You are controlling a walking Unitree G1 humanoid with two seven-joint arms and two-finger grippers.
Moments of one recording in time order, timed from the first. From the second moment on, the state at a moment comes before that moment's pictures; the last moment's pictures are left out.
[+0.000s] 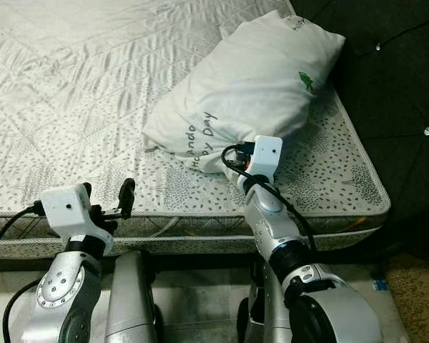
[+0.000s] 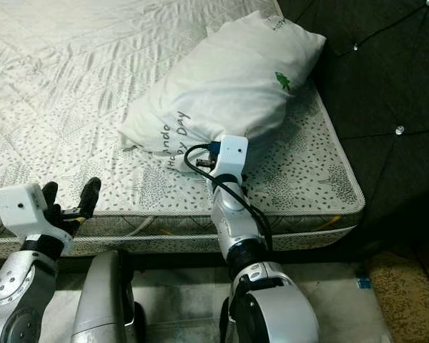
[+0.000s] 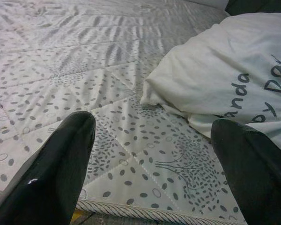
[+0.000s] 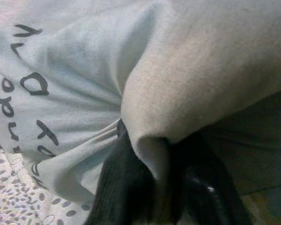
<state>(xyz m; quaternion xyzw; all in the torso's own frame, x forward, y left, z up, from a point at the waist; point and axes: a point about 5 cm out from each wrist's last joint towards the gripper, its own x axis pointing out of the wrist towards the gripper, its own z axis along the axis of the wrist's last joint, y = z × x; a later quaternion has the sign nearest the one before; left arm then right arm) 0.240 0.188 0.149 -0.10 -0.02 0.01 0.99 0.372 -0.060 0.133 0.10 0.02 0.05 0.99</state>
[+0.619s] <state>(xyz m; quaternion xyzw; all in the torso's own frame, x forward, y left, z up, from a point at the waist) 0.242 0.188 0.152 -0.10 -0.02 0.01 0.99 0.410 -0.161 0.193 0.03 -0.03 -0.06 1.00</state>
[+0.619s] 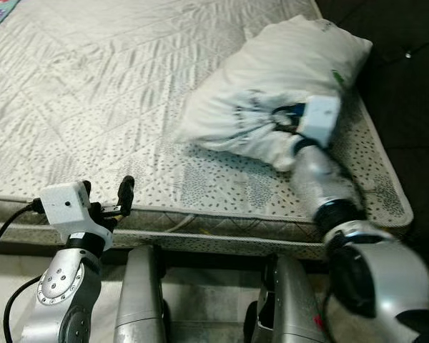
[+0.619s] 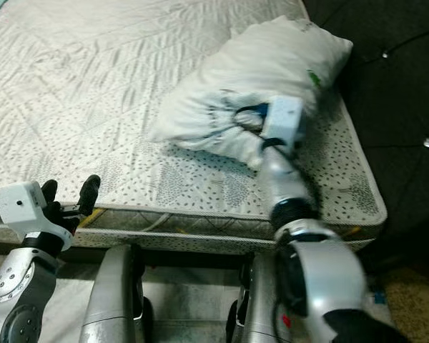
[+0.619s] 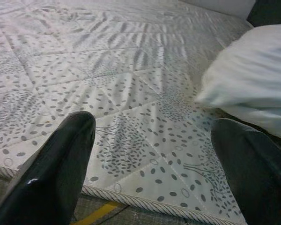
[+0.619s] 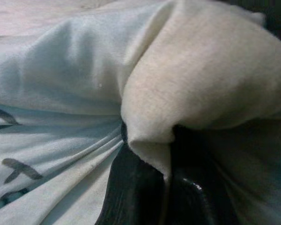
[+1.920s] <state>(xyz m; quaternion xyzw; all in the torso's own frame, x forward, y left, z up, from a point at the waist) 0.252 0.189 0.147 -0.10 -0.02 0.00 0.99 0.342 -0.344 0.174 -0.09 -0.02 -0.26 0.96</state>
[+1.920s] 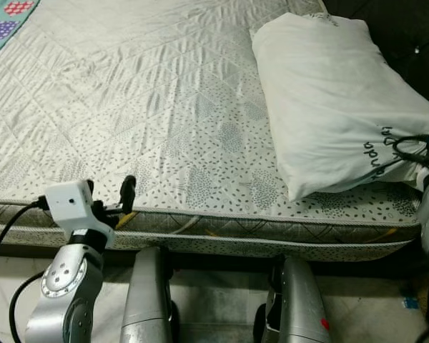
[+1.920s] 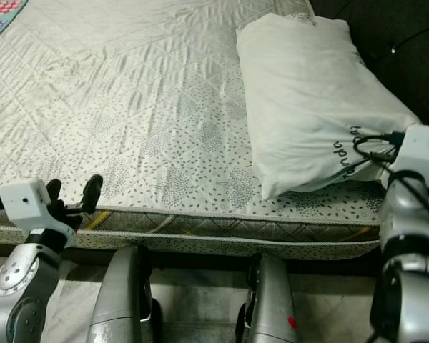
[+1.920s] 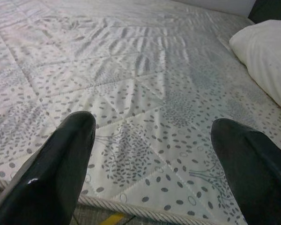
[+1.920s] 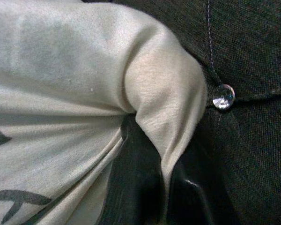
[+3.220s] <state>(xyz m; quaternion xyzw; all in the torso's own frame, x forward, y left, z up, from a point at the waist) 0.255 0.185 0.141 -0.10 -0.01 -0.02 0.99 0.285 -0.259 0.146 -0.04 0.00 -0.18 0.98</state>
